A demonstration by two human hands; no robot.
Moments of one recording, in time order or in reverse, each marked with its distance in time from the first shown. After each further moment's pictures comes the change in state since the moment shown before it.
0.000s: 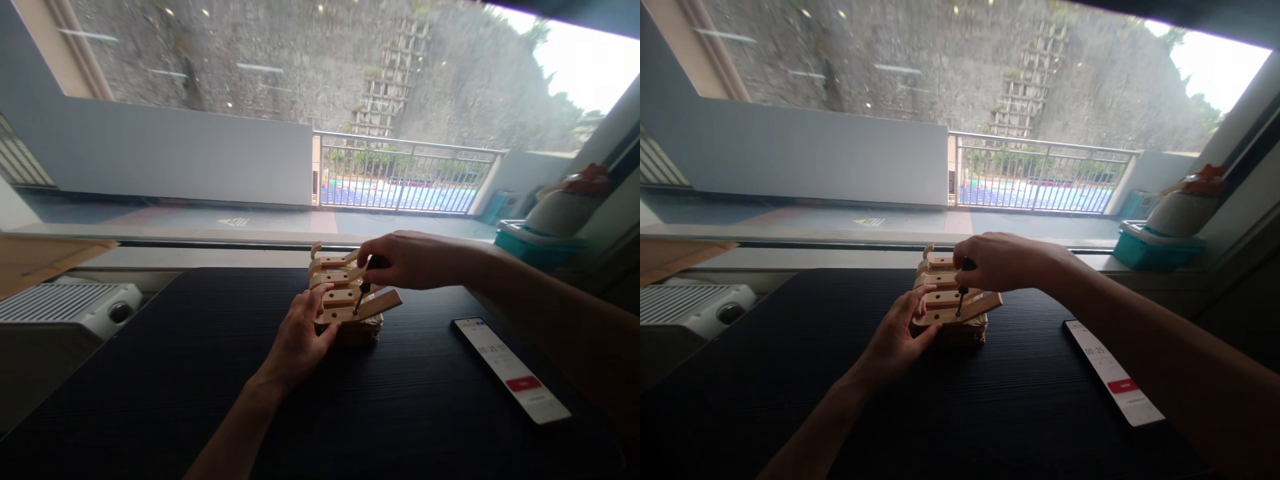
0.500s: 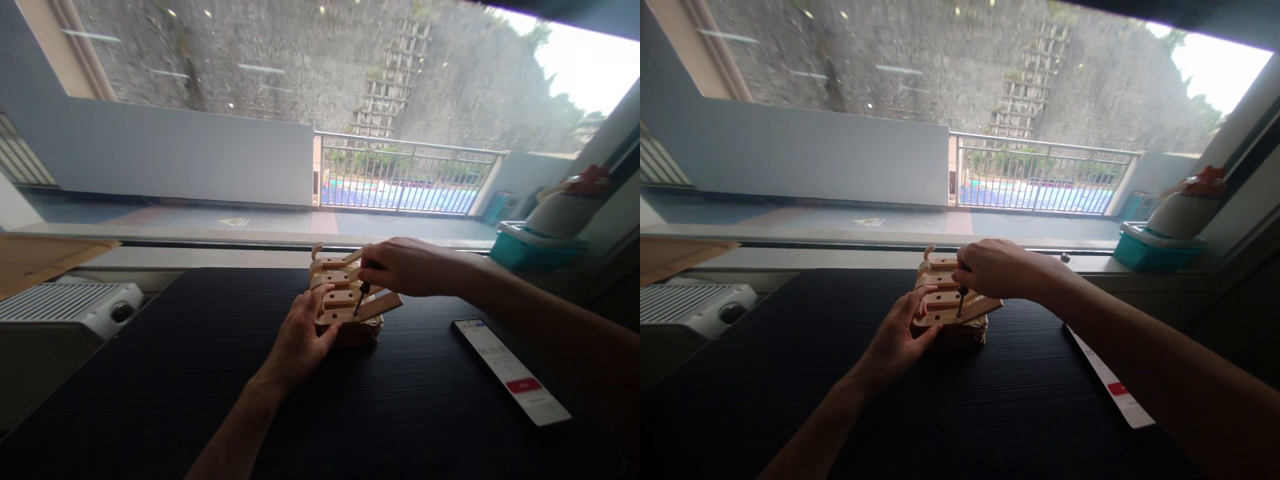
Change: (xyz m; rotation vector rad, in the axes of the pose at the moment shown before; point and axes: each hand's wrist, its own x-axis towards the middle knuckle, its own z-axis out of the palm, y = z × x) left_hand 0.000 0.000 0.000 -0.002 0.004 0.010; right_hand 0.000 -0.006 0.005 -0.086 0.054 0.068
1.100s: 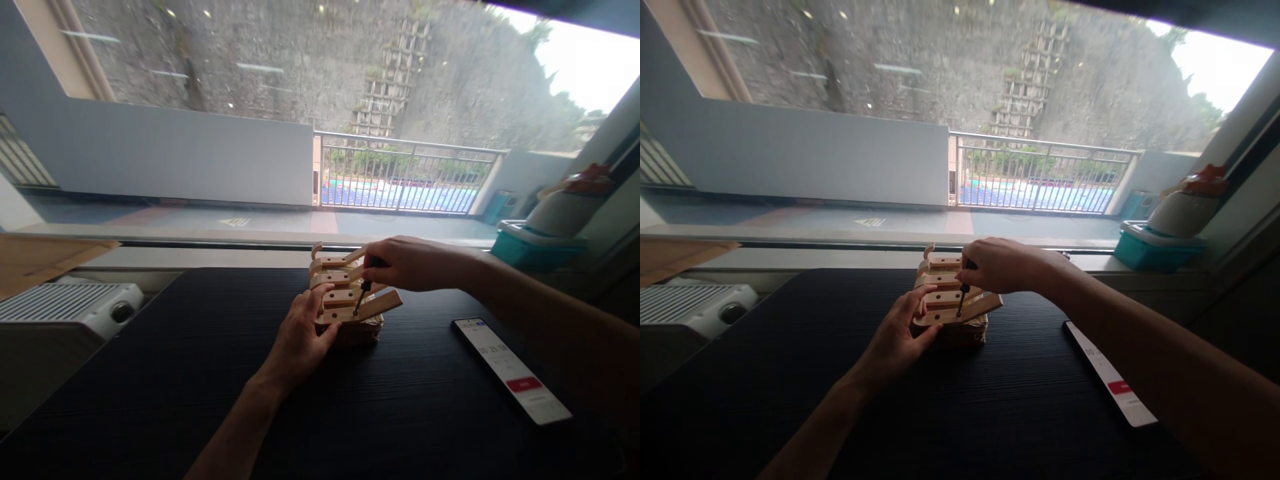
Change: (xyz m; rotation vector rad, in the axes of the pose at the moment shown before) left_hand 0.000 0.000 0.000 -0.001 -0.007 -0.002; right_hand 0.001 0.008 0.000 0.080 -0.033 0.004
